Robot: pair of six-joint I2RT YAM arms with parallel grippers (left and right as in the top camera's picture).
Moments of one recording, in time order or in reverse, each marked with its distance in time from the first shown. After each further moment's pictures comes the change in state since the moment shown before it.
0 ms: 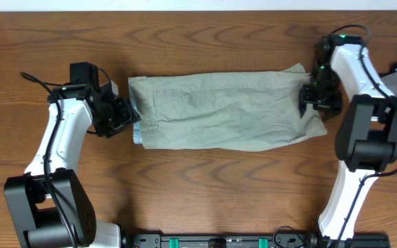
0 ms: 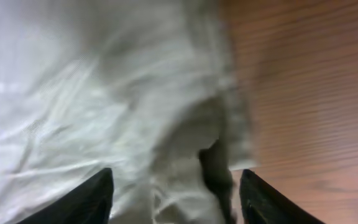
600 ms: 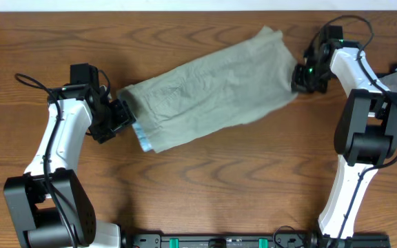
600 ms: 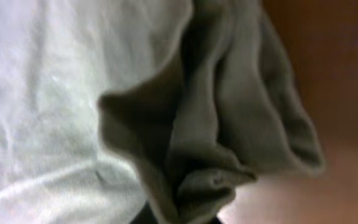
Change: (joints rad) left arm 0.009 0.000 -0.001 -0.032 -0.147 -0.101; right arm -0.001 0.068 -0.024 0.400 -0.272 -0.009
